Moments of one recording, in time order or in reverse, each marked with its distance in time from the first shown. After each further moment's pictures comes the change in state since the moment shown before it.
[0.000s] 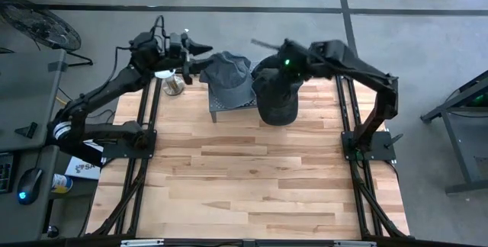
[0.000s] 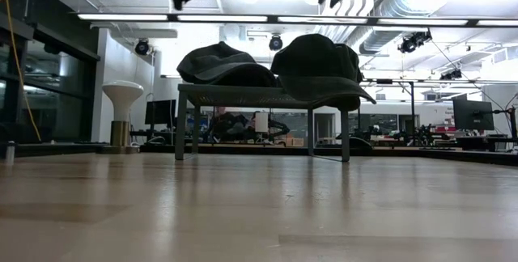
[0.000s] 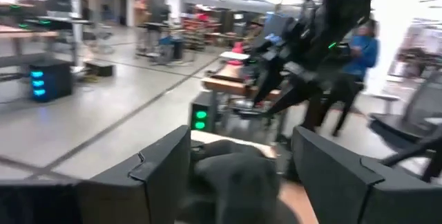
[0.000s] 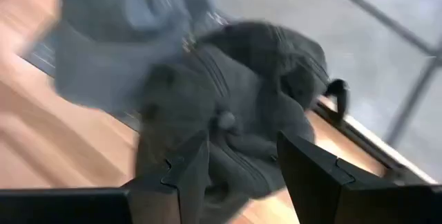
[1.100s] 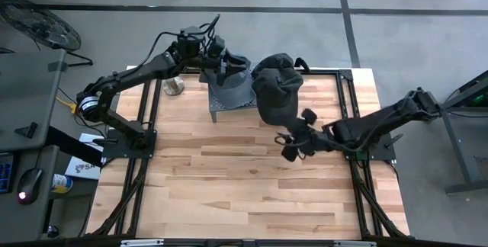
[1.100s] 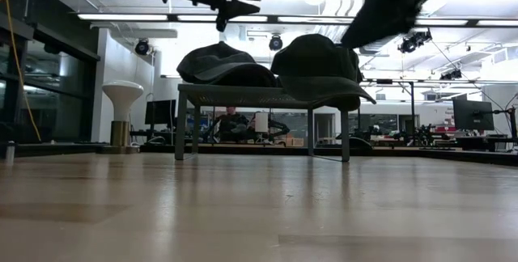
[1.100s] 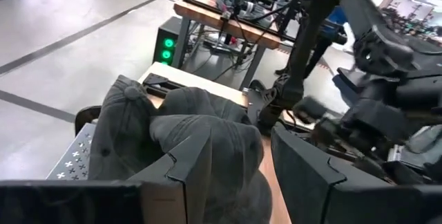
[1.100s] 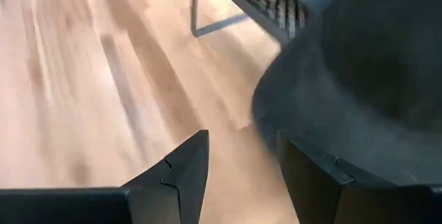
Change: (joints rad) left arm -0.178 0.386 0.319 -0.242 -0.031 -0.028; right arm 0.559 -0.479 -1.277 1.078 0.263 -0.025
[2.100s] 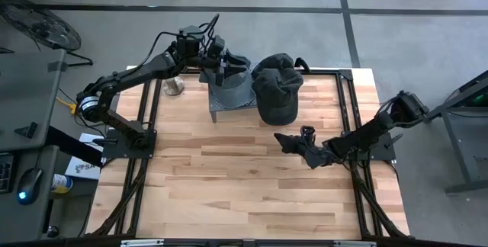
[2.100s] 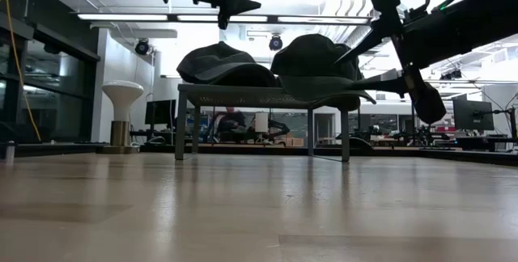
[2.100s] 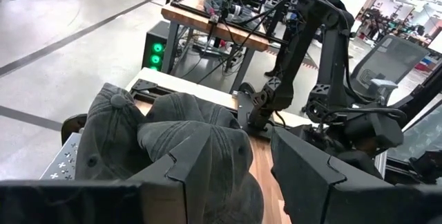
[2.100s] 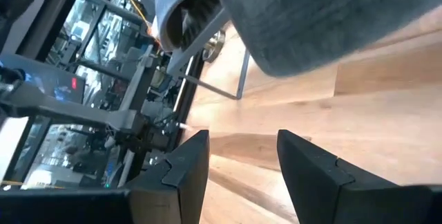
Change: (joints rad) left arm 0.002 0.000 0.000 0.026 0.046 0.003; right arm 0.112 0.215 -0.425 1.030 0.284 0.967
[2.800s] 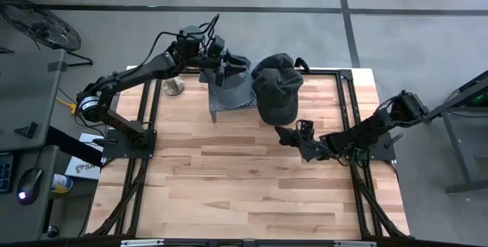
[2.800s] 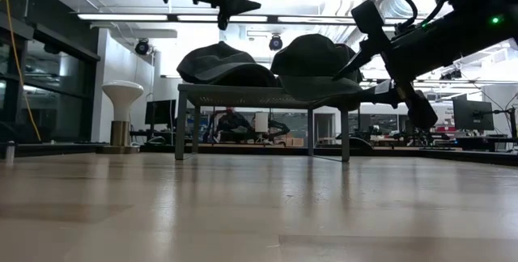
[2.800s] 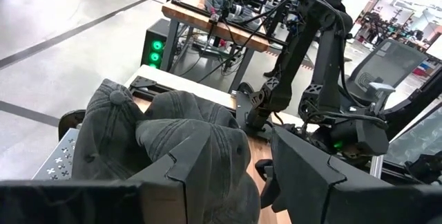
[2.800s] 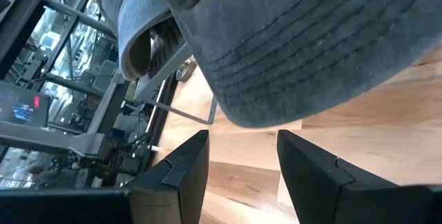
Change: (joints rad) left arm 0.000 0.000 0.000 -0.003 -0.002 -0.026; right arm -0.098 0.000 0.000 -0.080 -0.027 0.010
